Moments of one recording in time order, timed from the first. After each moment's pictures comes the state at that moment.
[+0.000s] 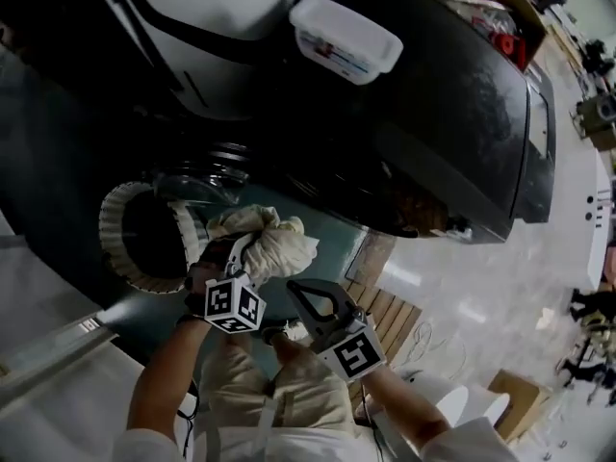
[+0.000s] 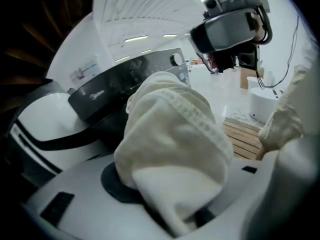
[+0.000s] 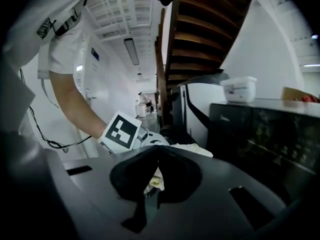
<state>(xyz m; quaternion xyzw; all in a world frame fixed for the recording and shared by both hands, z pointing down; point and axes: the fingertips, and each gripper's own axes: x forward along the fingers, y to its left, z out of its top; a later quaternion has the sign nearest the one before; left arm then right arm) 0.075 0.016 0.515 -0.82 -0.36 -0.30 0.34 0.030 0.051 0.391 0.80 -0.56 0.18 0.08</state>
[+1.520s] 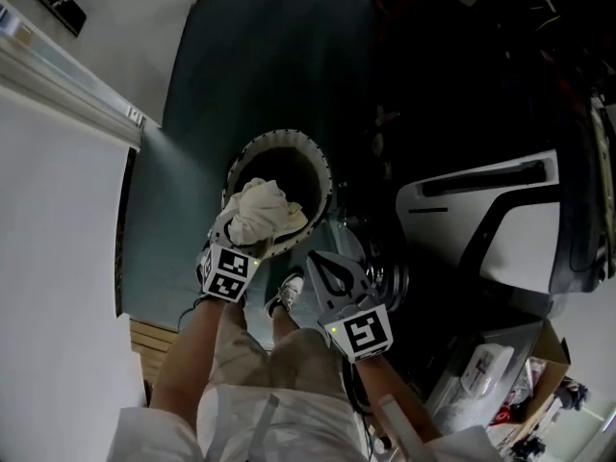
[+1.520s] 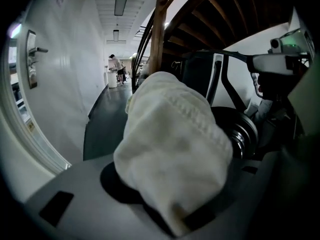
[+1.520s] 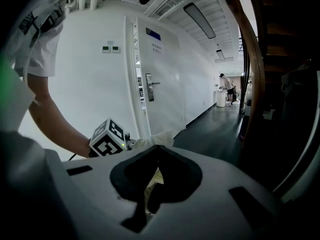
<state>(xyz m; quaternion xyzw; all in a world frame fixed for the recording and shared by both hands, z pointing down) -0.127 -0.407 0.503 -0.86 0.36 -0.32 -0.18 -0.047 -0.349 0.347 0.43 -0.87 0.14 0.20</state>
